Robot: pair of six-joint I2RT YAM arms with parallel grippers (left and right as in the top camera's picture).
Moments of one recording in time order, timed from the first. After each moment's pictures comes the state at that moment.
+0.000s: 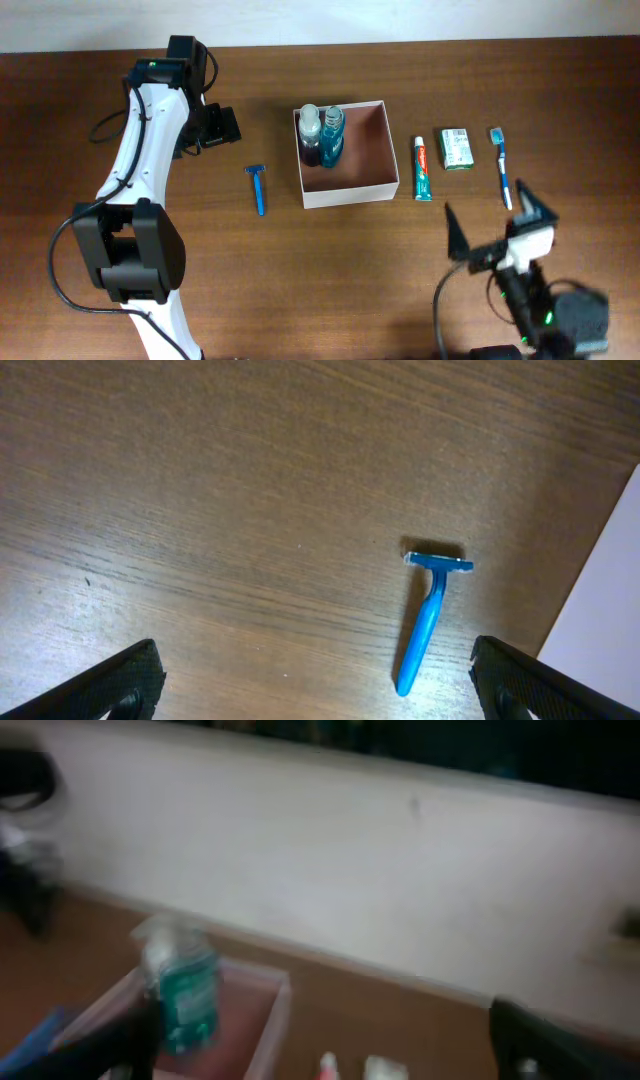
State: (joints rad) left arm -0.06 2.08 1.93 -1.28 -0.06 -0.36; right arm 0.05 0.34 0.52 -0.20 -0.17 -0.17
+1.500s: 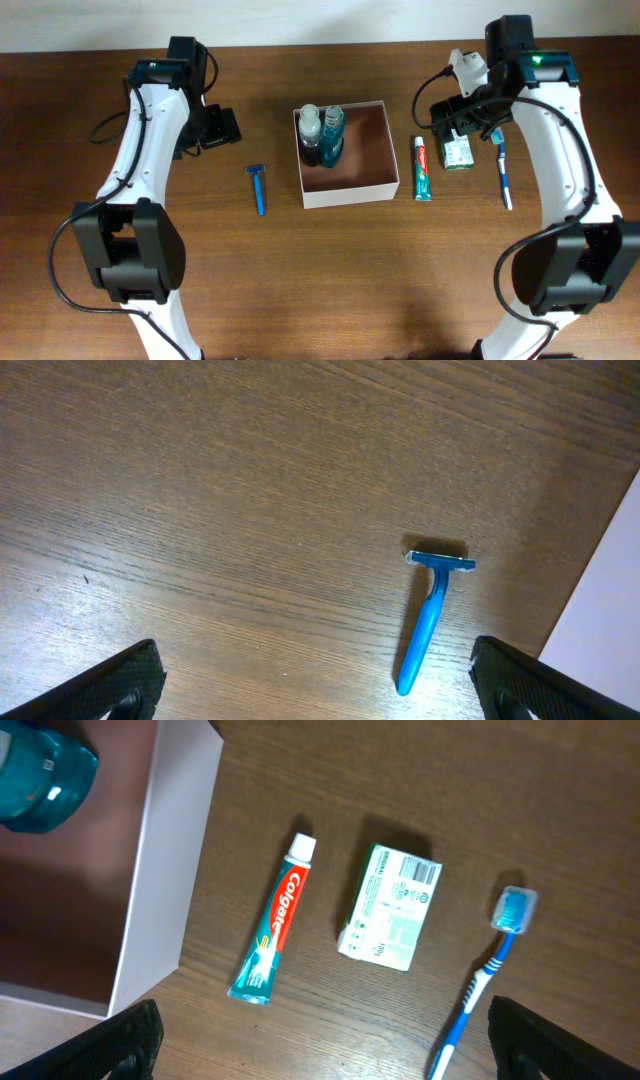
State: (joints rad) left arm -0.06 2.08 1.92 -1.28 -0.06 -0.36; right arm -0.01 1.94 1.88 -1.20 -0.11 -0.32
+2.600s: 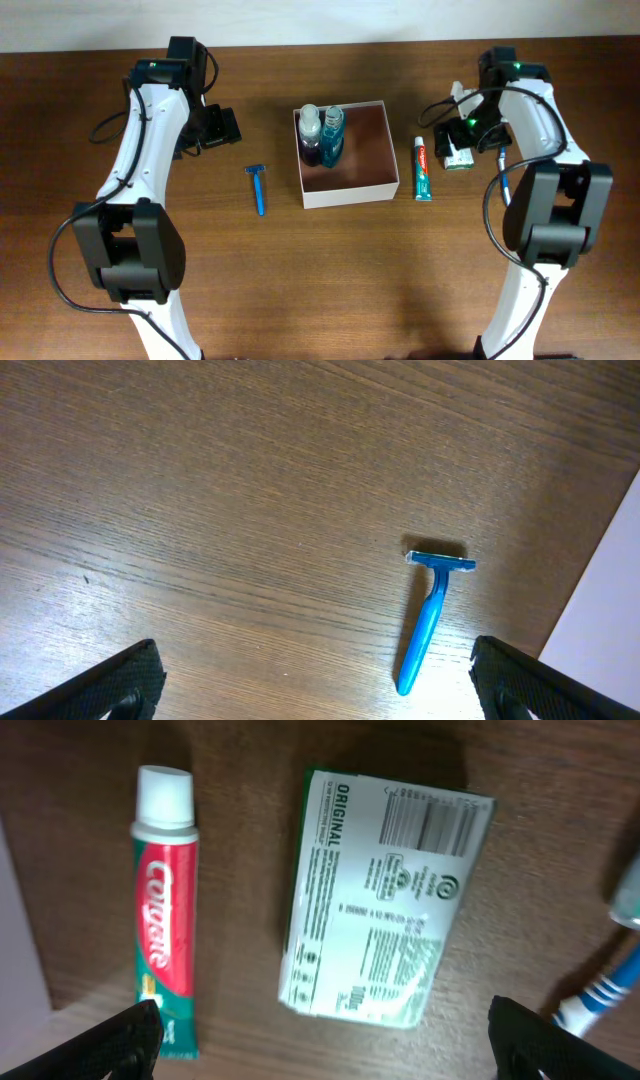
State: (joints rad) left arm -0.06 2.08 1.92 -1.28 -0.06 -0.36; right arm -0.09 2.24 1.88 -1.17 -0.11 -0.28
